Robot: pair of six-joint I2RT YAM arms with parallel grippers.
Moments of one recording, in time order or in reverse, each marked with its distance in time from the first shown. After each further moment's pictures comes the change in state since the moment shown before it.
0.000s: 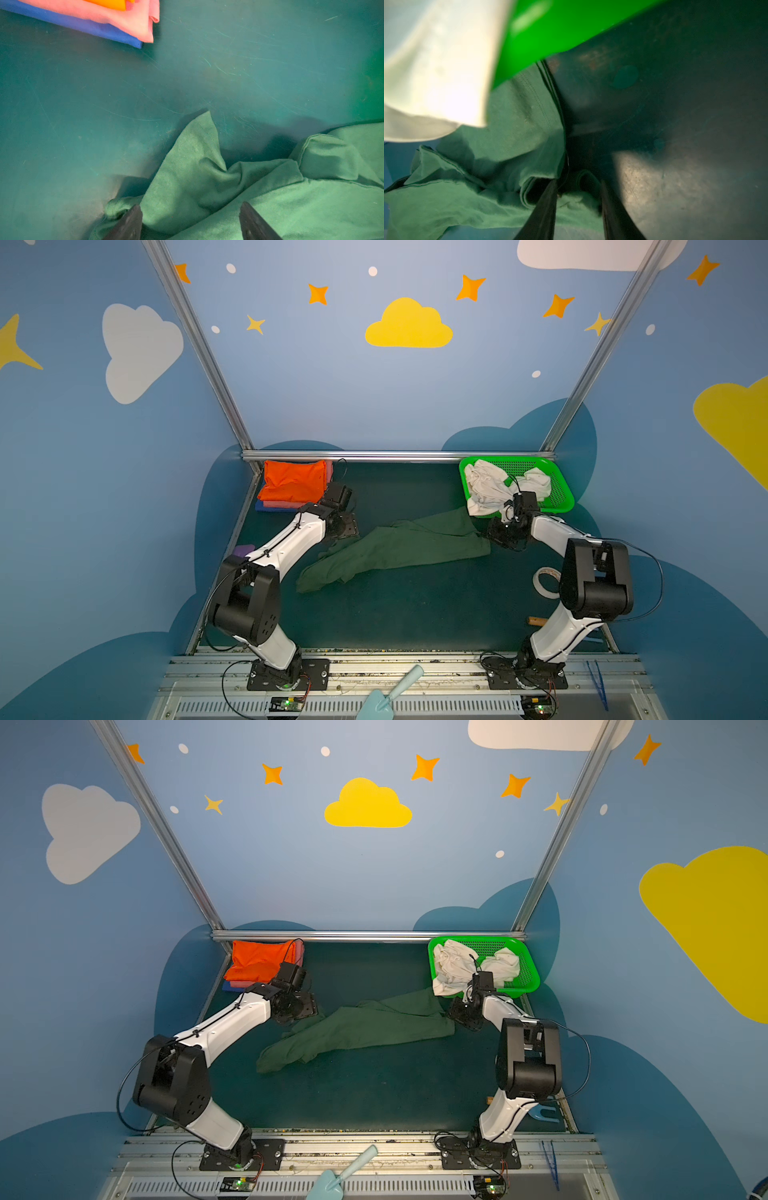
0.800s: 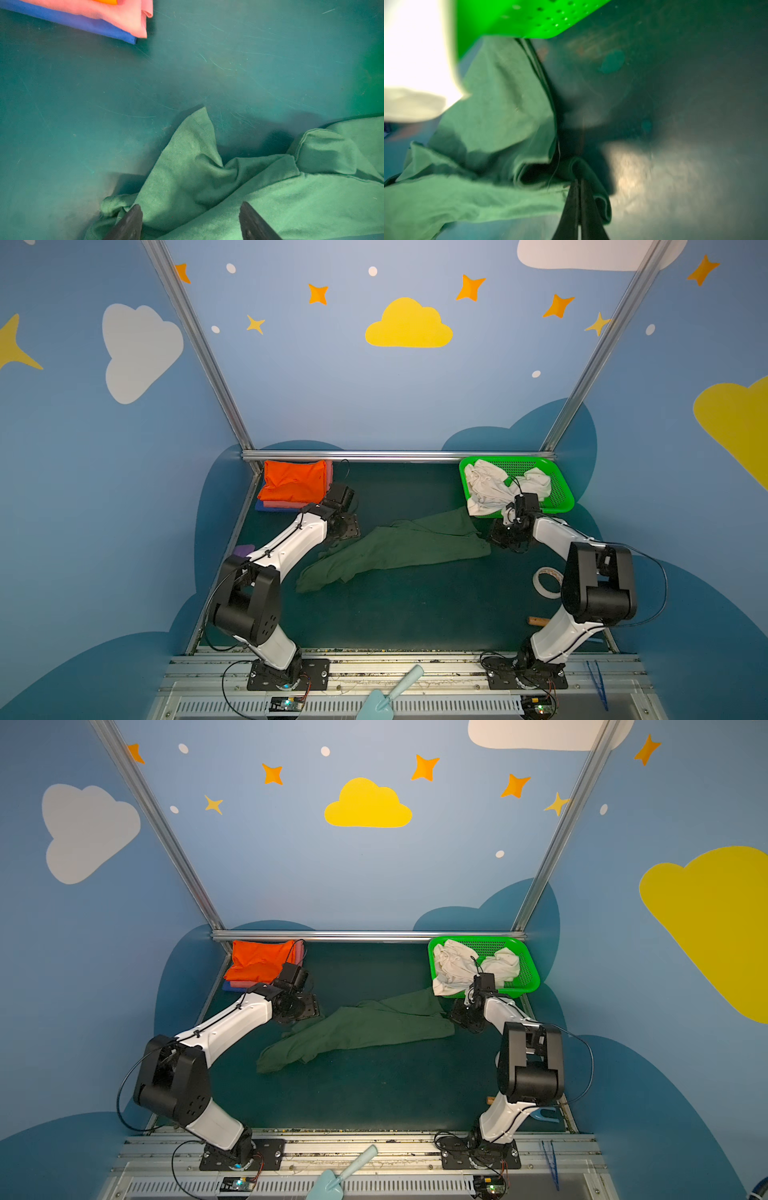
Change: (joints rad) left arm -0.015 -0.001 0.000 -0.005 0.000 -0.003; right arm -0.006 -0.074 -0.037 -0.044 0.018 -0.002
